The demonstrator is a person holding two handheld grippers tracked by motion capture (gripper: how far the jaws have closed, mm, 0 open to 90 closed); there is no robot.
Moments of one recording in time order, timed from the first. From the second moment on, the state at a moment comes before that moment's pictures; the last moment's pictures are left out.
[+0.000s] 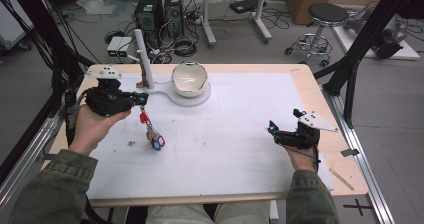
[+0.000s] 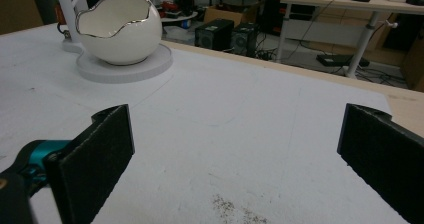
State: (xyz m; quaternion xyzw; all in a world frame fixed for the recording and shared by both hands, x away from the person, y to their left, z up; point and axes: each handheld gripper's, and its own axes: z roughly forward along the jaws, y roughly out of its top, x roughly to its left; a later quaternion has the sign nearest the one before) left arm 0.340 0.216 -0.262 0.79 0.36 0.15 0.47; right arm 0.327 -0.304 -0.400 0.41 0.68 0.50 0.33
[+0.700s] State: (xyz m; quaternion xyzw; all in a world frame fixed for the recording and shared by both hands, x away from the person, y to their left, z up) left arm 0.379 0.239 -0.229 0.74 0.43 0.17 0.49; right arm 0.327 -0.305 -0.400 0.41 0.68 0.51 0.32
